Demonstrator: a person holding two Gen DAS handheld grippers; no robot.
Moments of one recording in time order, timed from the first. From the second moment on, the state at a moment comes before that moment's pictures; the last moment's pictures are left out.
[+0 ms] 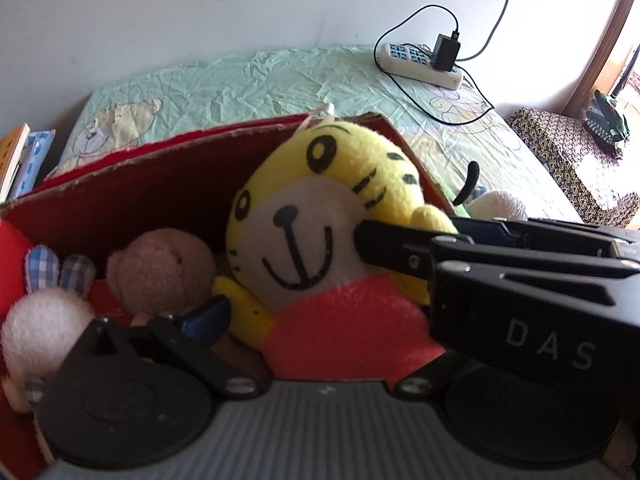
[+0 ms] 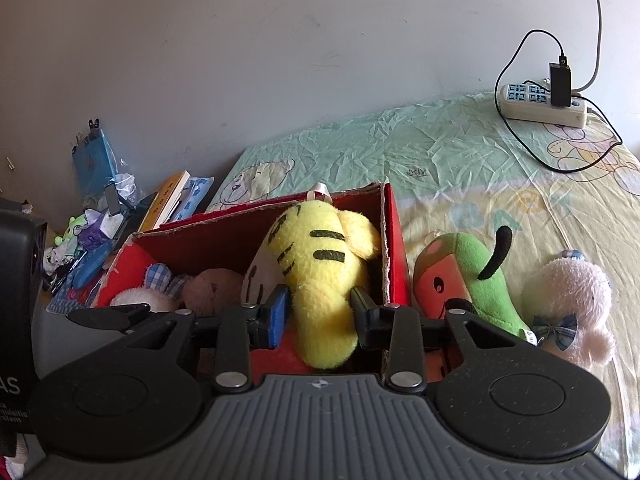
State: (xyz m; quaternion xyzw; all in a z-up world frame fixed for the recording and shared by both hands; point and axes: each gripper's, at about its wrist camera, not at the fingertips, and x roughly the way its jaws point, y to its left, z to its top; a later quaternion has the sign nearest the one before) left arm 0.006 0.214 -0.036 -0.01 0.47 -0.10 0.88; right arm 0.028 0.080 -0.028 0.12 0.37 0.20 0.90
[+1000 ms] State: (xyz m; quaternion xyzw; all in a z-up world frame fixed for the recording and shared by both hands) left arm -0.019 0.204 -0.005 0.02 0.45 -0.01 0.89; right arm -0.007 0.042 -0.003 0.14 0.34 0.18 0.91
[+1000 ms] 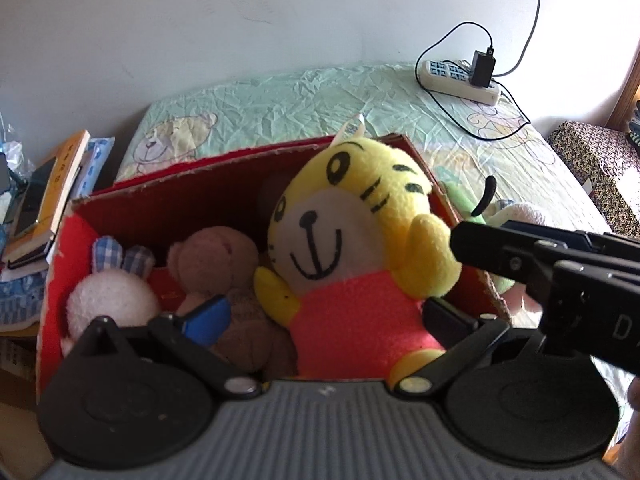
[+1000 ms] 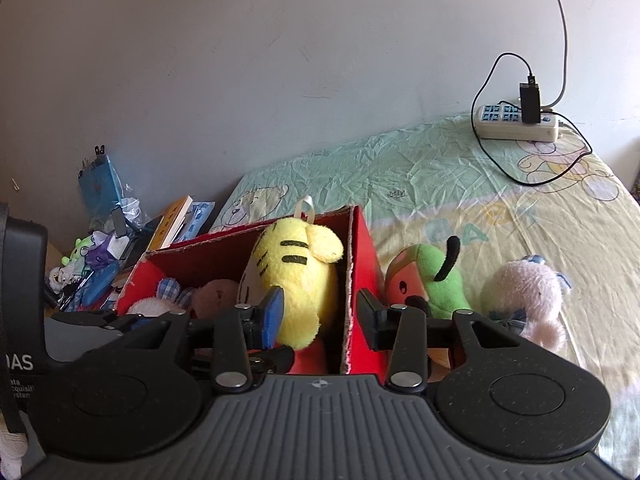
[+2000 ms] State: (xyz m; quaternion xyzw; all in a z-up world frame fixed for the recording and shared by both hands) left arm -0.034 0.094 0.037 0.03 0.41 -0.01 0.91; right arm -0.016 -0.083 -0.012 0.14 0.37 0.14 0.91
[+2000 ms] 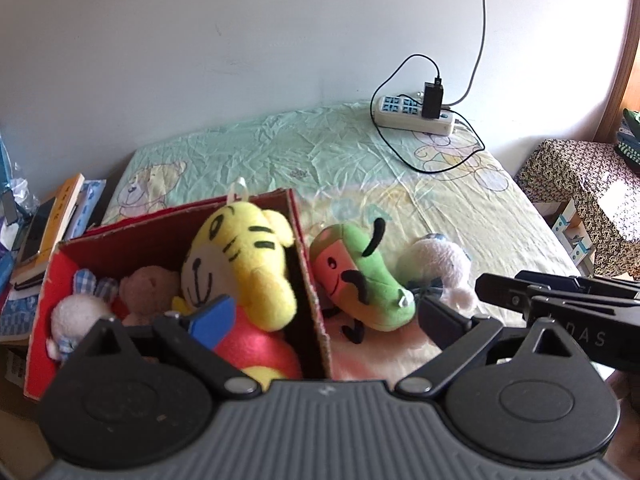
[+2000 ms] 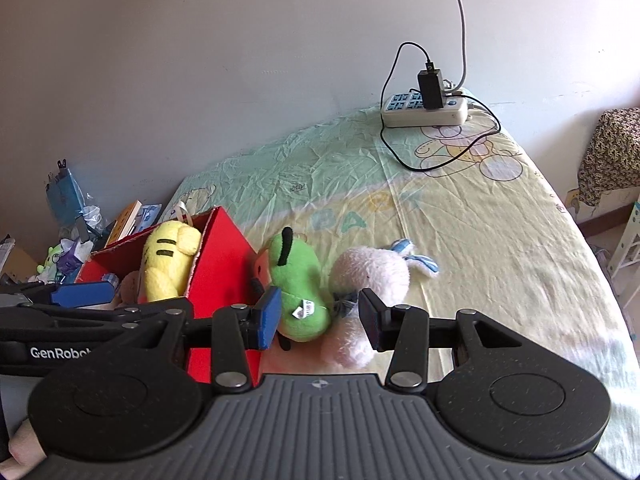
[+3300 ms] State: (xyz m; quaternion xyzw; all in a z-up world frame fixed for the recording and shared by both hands) left arm 0.012 0.008 -0.038 0.01 0.49 -0.04 0.87; right arm 0.030 -0.163 -0.067 0.19 0.46 0.15 0.86
